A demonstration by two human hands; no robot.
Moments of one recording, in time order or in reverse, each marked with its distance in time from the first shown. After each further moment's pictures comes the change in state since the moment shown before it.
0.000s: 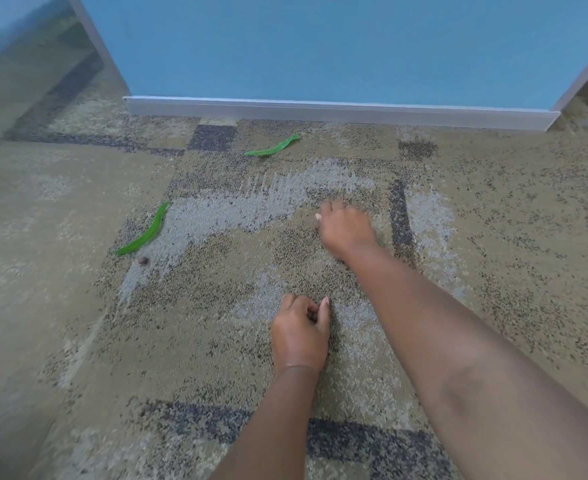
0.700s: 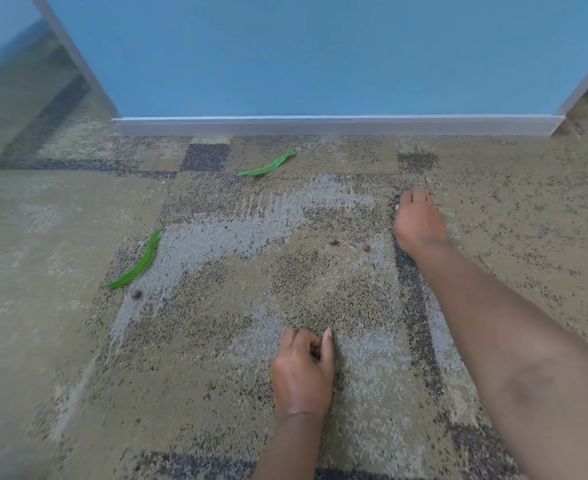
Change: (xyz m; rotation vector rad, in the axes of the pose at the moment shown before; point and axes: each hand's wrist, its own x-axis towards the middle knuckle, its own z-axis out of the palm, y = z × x) left_hand -0.003 0.001 -0.001 -0.014 -0.034 0.003; right_hand 0.020 0.117 0.001 0.068 0.003 0.406
